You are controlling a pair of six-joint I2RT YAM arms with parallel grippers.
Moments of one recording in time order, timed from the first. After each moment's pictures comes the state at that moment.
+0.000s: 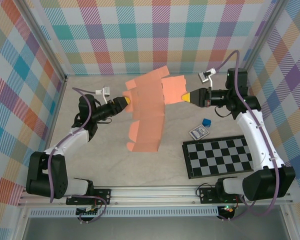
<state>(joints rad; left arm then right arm) -0.15 1.34 0.77 0.37 0.75 -0.83 0.12 1.30 1.35 -0.61 -1.32 0.42</state>
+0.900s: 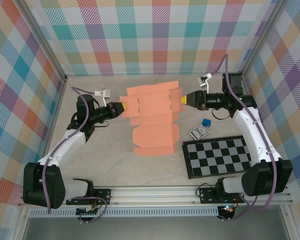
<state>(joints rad) -0.15 1.24 0.80 0.07 0.70 -0.61 0.12 1.35 1.32 -0.73 -1.11 0.30</state>
